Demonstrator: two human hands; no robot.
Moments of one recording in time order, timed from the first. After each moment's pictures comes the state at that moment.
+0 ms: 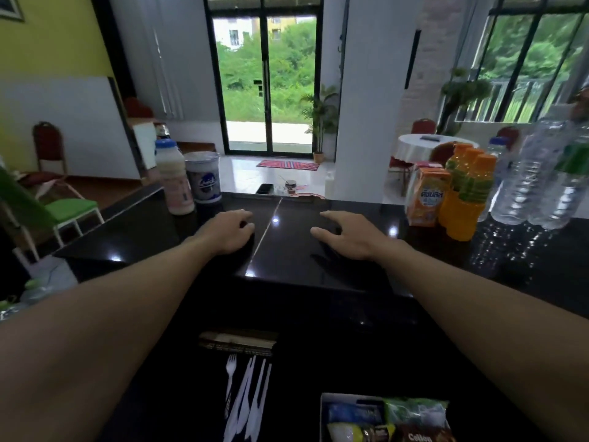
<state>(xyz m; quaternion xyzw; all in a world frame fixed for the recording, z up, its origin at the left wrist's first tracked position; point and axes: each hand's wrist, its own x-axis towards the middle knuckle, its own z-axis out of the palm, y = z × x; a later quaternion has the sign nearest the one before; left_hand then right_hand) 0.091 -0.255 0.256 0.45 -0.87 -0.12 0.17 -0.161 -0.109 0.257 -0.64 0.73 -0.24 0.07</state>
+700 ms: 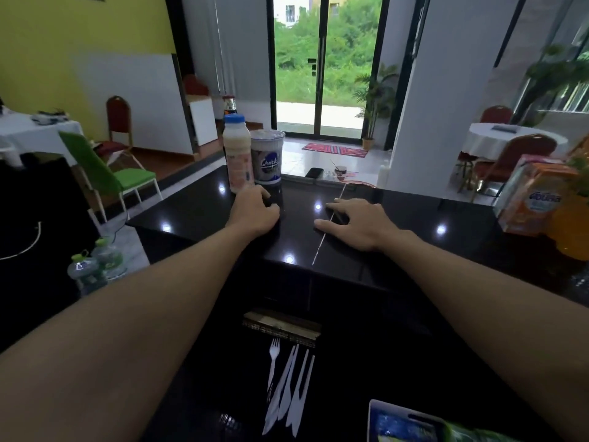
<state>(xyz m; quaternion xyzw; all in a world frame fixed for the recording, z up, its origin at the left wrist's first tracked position) 0.143 -0.290 0.242 0.55 -0.75 -0.16 0.33 -0.083 -0.197 0.244 -0.70 0.70 -0.16 0.01</state>
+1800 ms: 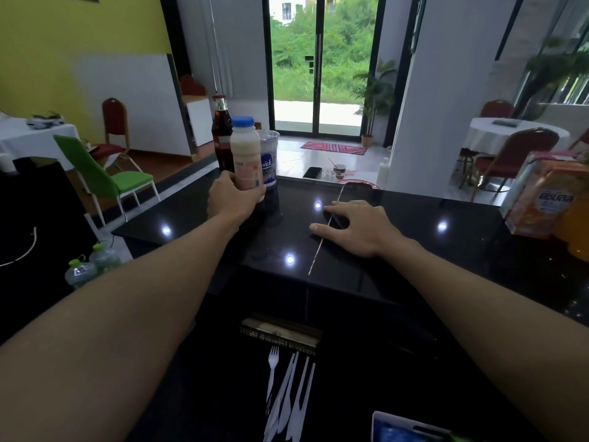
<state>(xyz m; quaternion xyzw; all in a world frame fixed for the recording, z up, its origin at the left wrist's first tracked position) 0.147 -0.335 0.244 0.61 -0.61 -0.22 0.46 -0.087 -0.204 0.235 -0.69 0.70 -0.19 0.02</state>
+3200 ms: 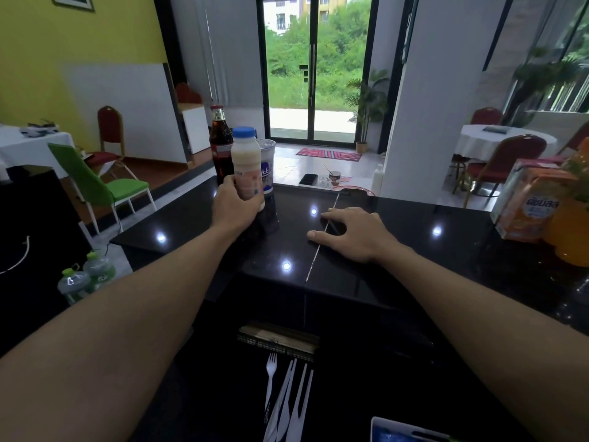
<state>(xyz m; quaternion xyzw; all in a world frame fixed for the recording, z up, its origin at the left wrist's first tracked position) 0.146 -0.343 0.237 0.51 -0.67 -0.23 0.49 -0.088 -0.203 0.236 -0.68 0.70 -0.20 0.04</state>
